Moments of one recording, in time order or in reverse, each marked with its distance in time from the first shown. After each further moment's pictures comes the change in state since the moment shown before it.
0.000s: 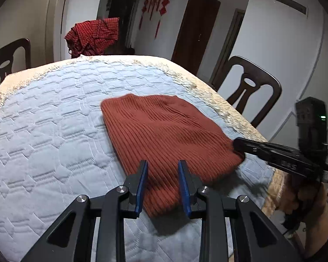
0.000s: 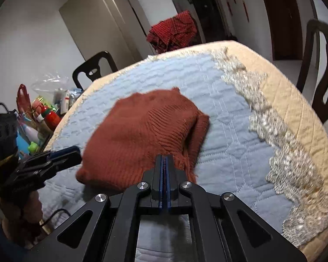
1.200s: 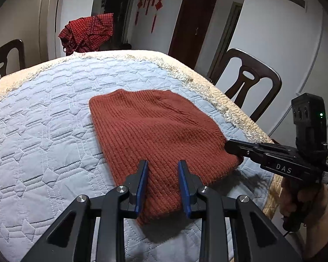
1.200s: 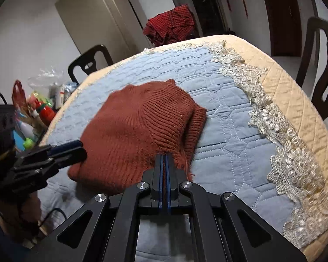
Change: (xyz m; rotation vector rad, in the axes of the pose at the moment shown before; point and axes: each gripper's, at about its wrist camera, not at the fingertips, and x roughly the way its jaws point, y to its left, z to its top) left arm 0.013 -0.013 0.003 0.024 0.033 -0.020; right arm 0.013 -0.007 -0.003 0.022 0.051 -0.016
